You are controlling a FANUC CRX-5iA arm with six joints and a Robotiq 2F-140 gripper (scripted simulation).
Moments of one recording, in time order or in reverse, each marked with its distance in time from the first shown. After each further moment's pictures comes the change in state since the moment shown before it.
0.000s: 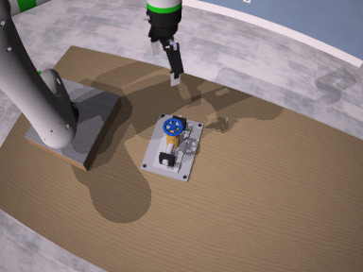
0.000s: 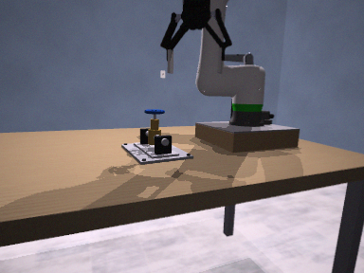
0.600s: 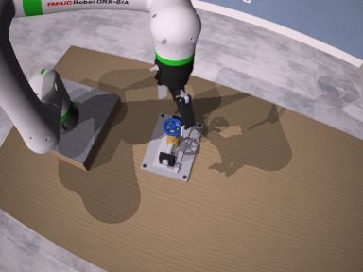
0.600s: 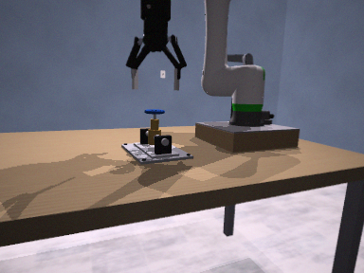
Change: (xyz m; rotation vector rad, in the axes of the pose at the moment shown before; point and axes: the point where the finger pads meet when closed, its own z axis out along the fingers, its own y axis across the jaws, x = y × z) arm -0.040 0.143 0.049 -0.003 -0.003 -0.012
